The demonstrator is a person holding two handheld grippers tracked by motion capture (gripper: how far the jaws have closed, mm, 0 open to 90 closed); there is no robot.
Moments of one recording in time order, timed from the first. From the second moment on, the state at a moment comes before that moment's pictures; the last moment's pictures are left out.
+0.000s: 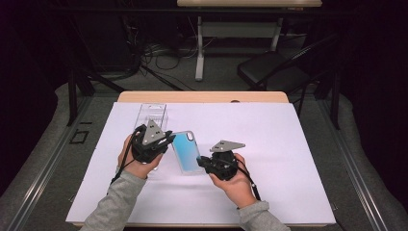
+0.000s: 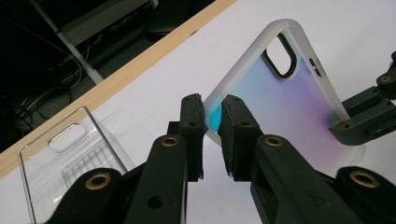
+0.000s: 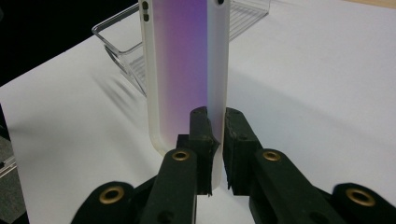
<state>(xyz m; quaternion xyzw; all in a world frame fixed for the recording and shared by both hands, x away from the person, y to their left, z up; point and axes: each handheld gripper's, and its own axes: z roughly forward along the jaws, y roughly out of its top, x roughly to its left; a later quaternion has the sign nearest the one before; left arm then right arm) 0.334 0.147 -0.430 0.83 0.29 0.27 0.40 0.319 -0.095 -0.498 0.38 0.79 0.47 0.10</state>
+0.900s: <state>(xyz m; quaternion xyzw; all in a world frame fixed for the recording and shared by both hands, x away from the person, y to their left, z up) 0.332 0.147 -0.430 0.83 0.30 0.27 0.39 0.319 -0.094 -0.499 0.38 0.79 0.47 0.10</state>
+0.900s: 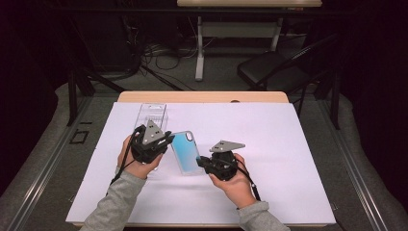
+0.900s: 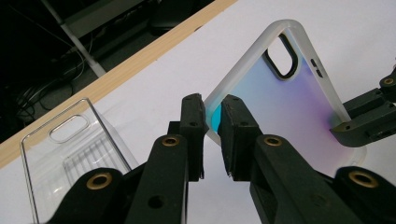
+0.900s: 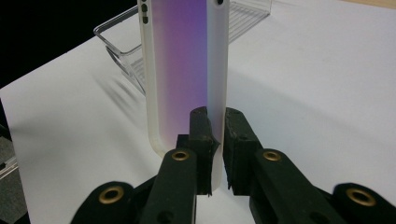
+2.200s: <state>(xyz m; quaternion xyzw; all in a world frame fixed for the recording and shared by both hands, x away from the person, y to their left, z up) 0.335 0.151 -0.431 0.82 0.31 0.26 0.40 0.320 -0.095 -0.498 0.38 0.78 0.49 0.09</state>
